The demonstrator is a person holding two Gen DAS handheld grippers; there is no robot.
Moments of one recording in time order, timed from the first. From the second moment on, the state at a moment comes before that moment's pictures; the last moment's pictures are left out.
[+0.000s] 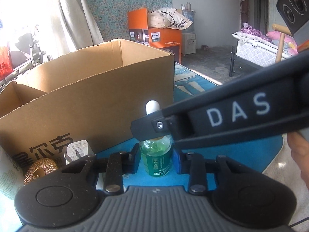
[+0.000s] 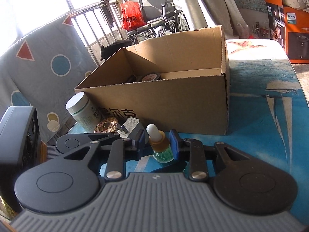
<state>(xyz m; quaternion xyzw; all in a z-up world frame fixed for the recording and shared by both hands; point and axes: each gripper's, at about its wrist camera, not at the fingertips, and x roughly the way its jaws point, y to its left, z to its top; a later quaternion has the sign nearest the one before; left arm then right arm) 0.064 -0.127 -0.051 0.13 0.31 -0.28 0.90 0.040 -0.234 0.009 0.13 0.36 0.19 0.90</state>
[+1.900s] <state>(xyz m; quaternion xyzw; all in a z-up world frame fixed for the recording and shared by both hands) 0.309 -0.076 0.020 -0.04 0.44 -0.16 0.88 0.364 -0.188 0.022 0.09 0.44 0.24 0.86</state>
